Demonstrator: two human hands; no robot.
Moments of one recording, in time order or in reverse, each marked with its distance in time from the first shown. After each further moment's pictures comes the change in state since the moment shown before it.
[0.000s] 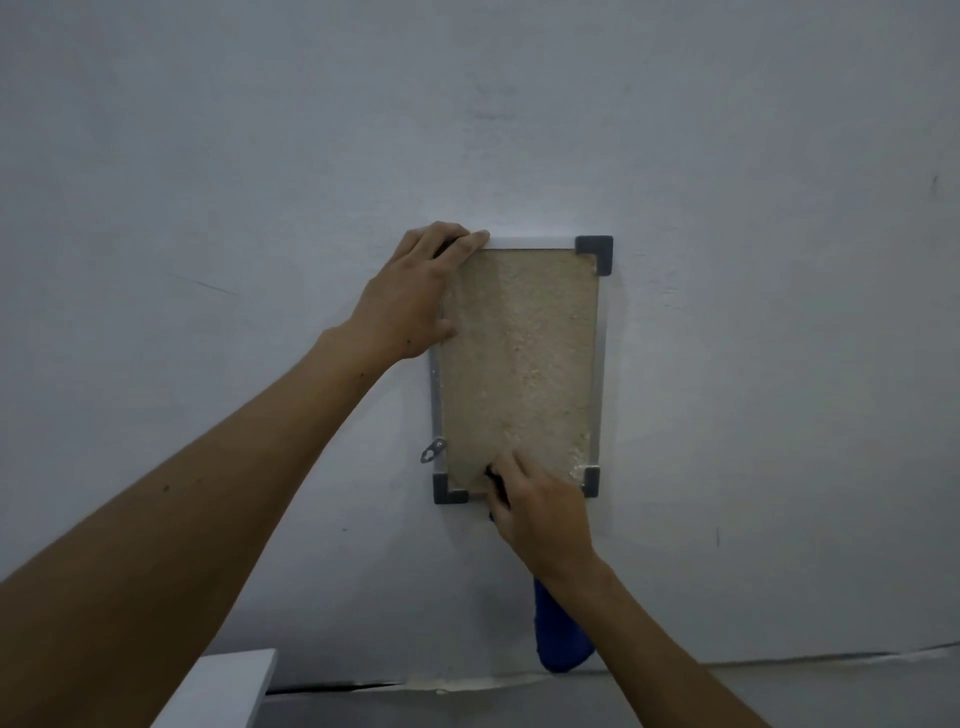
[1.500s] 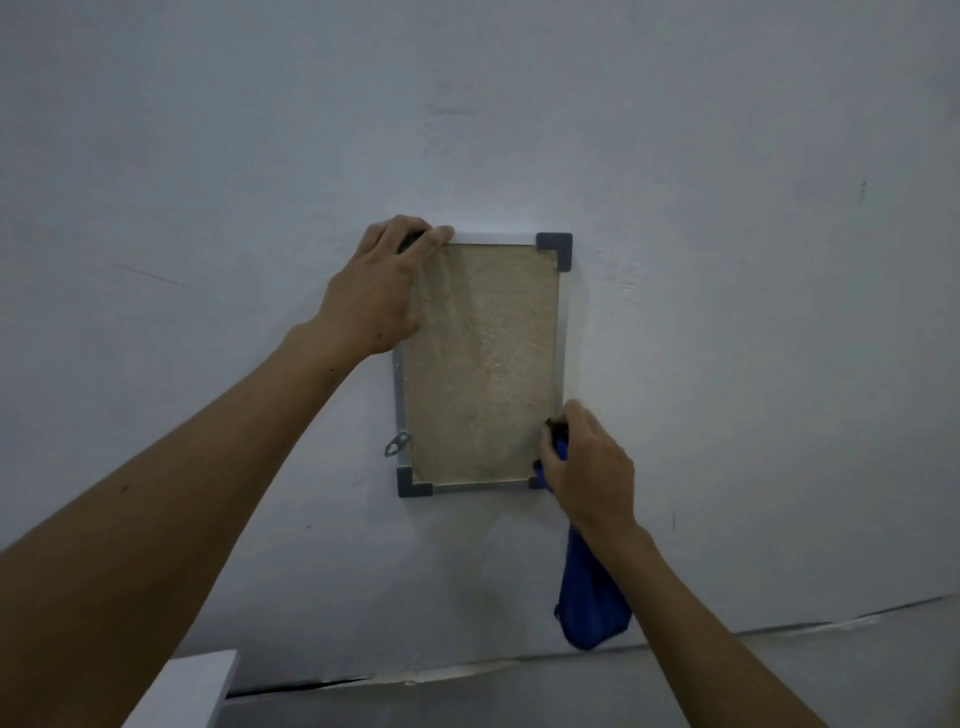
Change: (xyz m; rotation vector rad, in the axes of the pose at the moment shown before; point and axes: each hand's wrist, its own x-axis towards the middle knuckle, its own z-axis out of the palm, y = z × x) left_hand -0.001 0.005 0.005 0.013 0.008 -0.062; right_hand 0.001 0.063 -0.042 0.053 0.134 0.273
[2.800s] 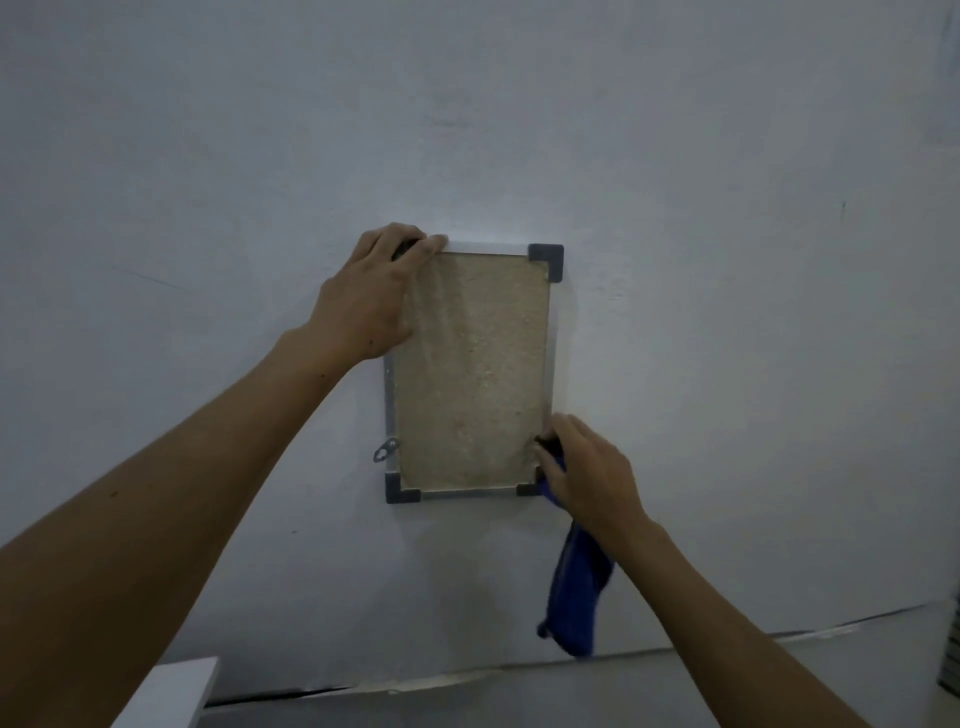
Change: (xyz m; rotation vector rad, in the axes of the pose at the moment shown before) left_hand 0.000 0.003 0.000 0.007 0.002 -0.009; right_hand 0.011 0.023 -0.021 -0.016 -0.248 -0.170
